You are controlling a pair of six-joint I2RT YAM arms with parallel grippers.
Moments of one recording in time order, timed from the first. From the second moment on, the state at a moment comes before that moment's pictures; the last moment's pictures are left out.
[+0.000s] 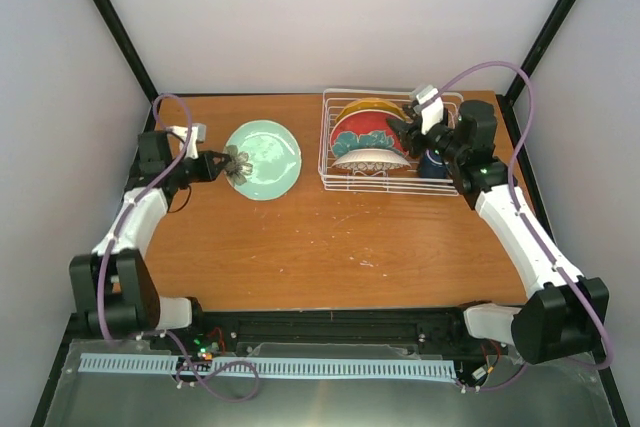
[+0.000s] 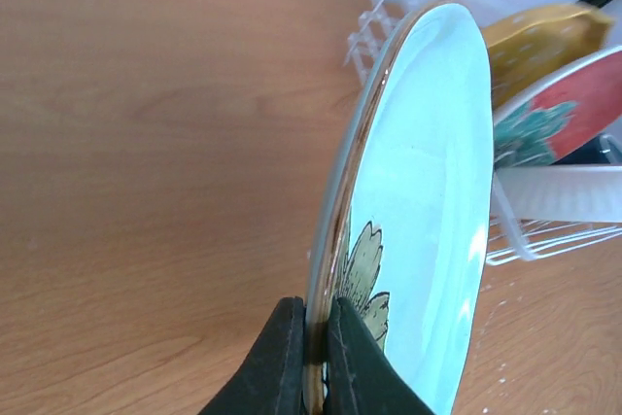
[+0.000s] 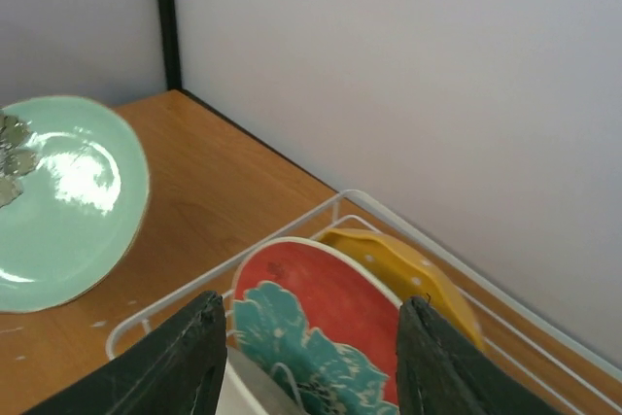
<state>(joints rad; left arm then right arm) 0.15 1.39 0.91 -0.27 0.70 -0.11 0.21 1.24 1.08 -0.07 -0.46 -0.26</state>
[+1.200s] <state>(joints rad) -0.38 0.68 0.51 0.23 0.48 -0.01 0.43 1.02 0.90 0.01 0.13 -0.20</state>
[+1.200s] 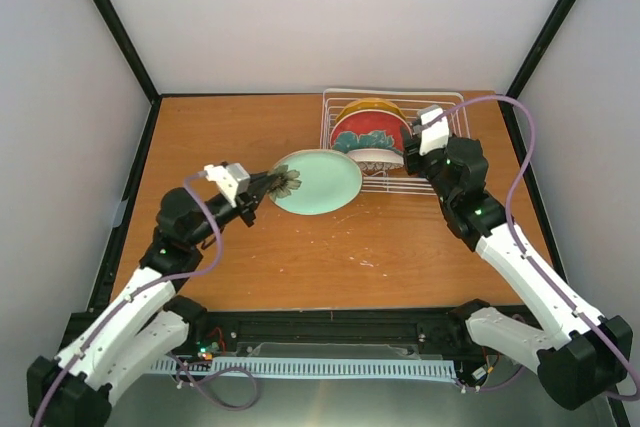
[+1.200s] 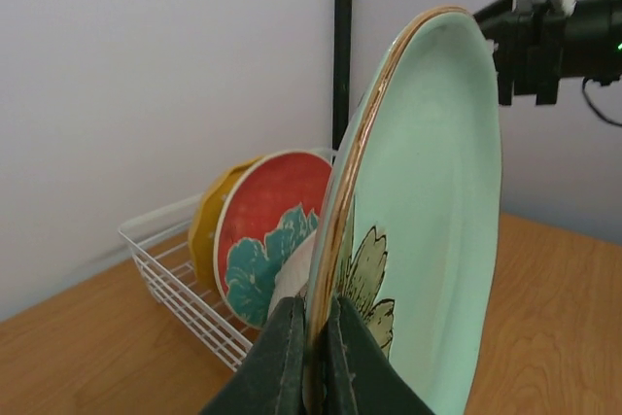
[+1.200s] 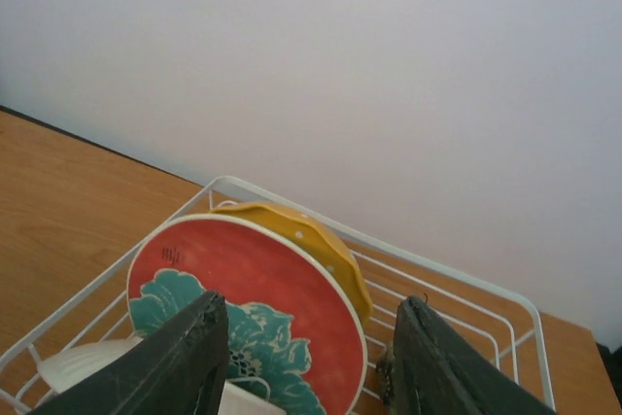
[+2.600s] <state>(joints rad) -0.74 1.48 0.80 0.66 0.02 0.43 0.43 0.92 0.76 0.12 0.18 -0.19</state>
